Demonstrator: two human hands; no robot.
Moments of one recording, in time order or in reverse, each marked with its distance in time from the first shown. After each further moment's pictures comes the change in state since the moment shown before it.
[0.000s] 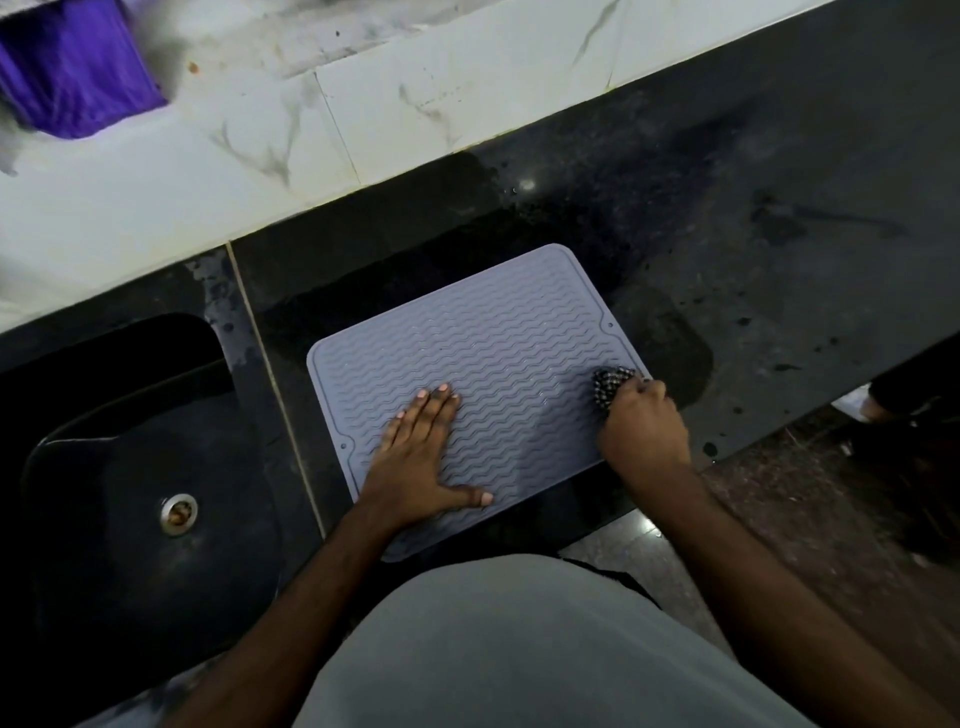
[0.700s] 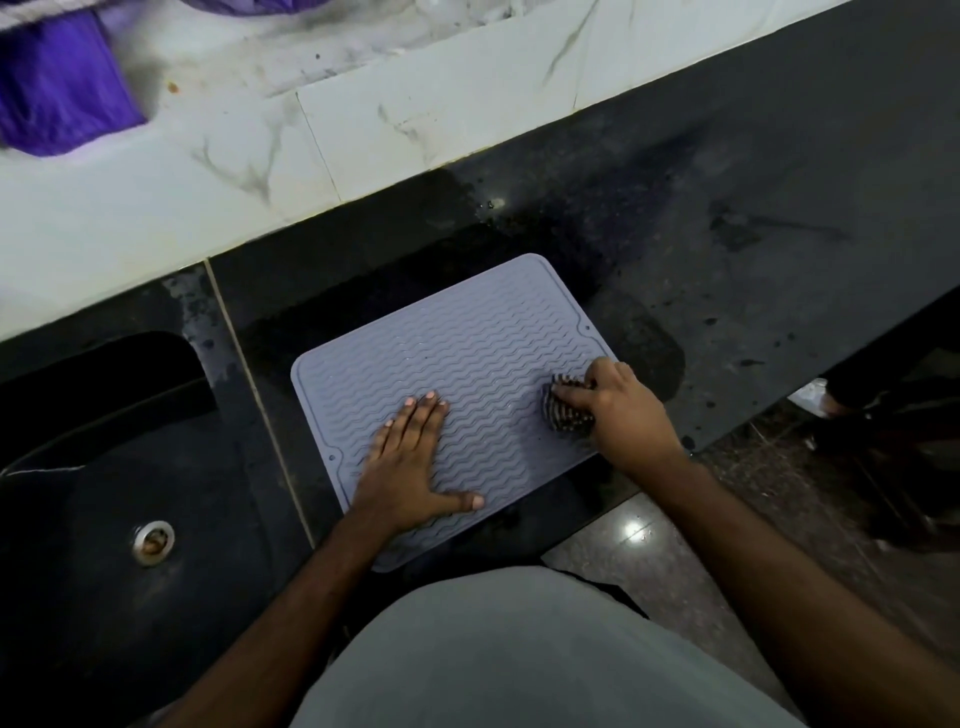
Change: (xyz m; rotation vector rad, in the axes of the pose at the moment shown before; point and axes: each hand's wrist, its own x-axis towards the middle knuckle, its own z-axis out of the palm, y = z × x) left_hand -0.001 -0.002 0.003 -0.001 0.004 0.020; right_hand 0.000 0.013 -0.017 -0.079 0.036 -0.474
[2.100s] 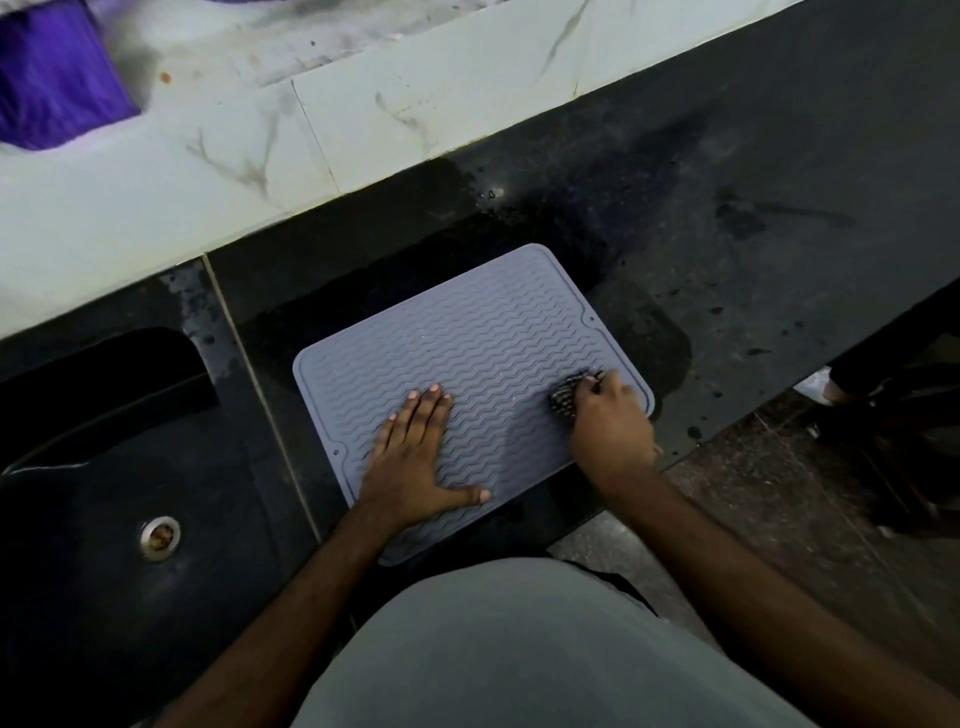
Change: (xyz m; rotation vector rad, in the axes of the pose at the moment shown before) left_hand -0.001 0.004 -0.003 0.031 0.012 -0.002; right_hand -0.006 -0.047 0.011 0.008 -0.055 0.390
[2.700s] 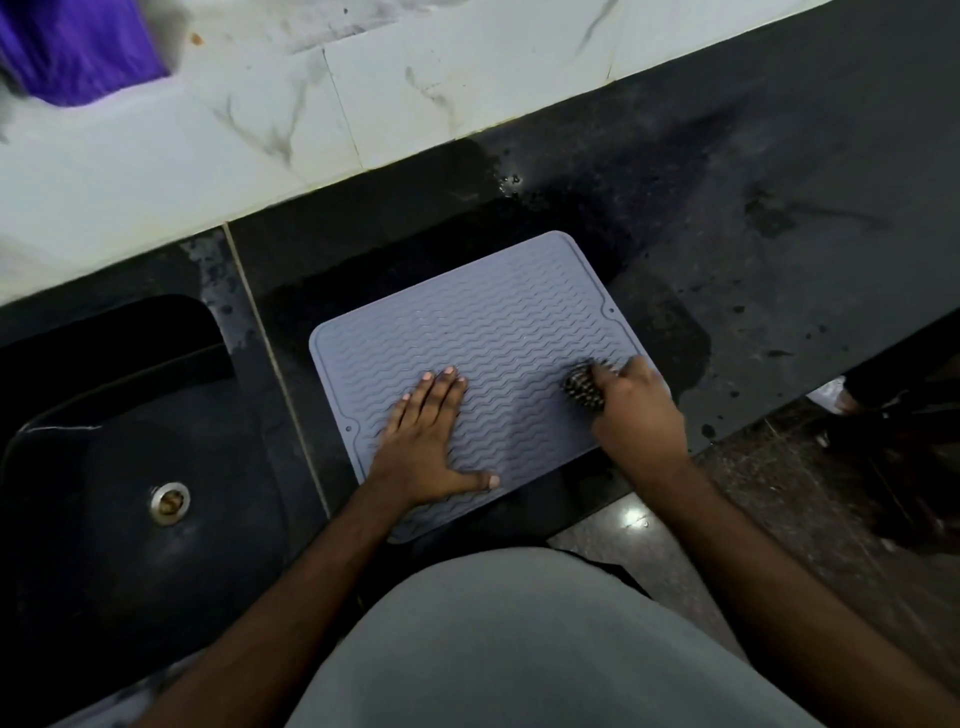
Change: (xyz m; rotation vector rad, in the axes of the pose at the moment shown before) left_hand 0.000 -0.002 0.002 0.016 -0.022 -0.013; right_hand 0.000 0.011 -0.013 0.118 -0.001 -0.052
